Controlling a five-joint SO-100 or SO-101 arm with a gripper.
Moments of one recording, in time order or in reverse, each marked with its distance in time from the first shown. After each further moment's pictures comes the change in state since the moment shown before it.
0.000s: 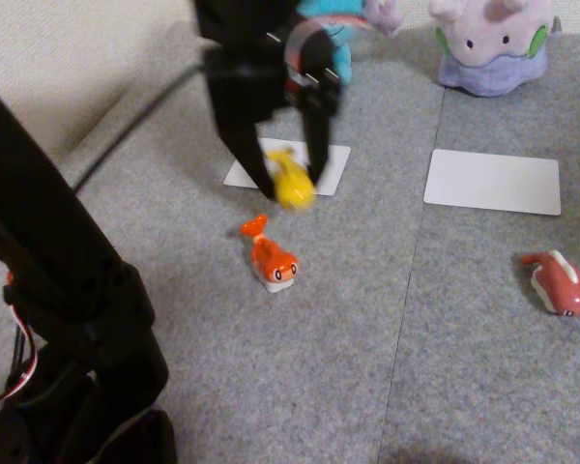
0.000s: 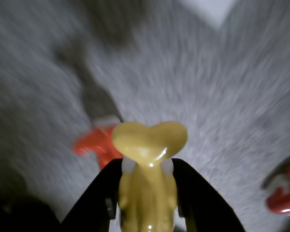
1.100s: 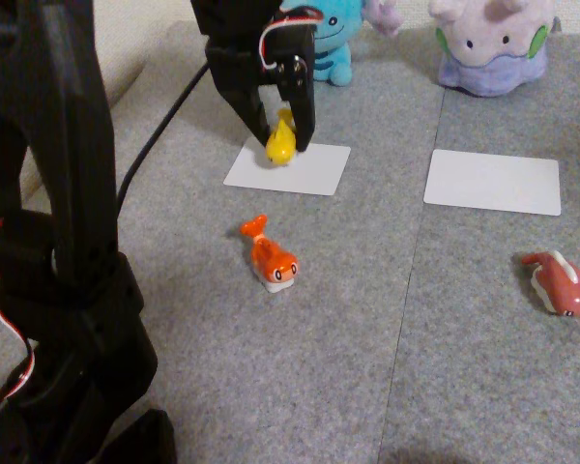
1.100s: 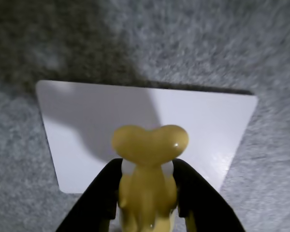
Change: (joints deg) arm -11.2 -37.0 -34.1 -7.1 37.8
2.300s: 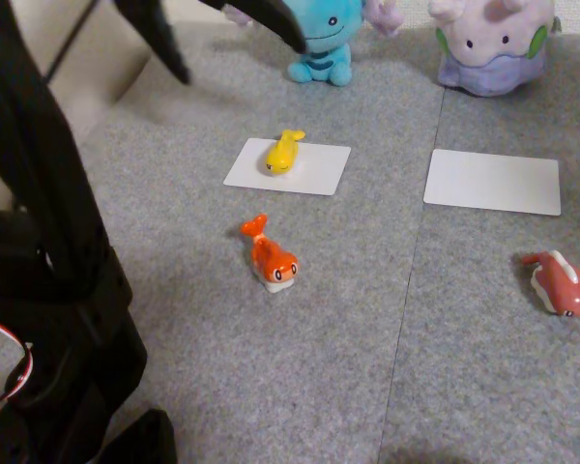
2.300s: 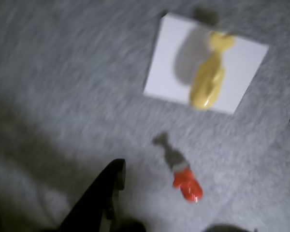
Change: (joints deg) arm -10.3 22.6 -1.8 25.0 -1.1
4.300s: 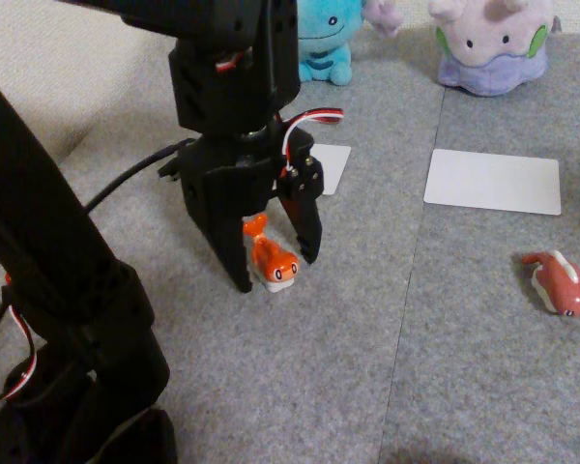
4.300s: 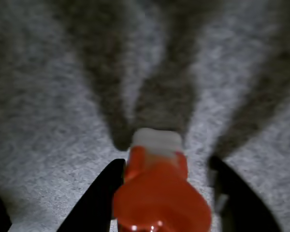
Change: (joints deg) arm 25.4 8.1 54.4 -28.3 -60.6
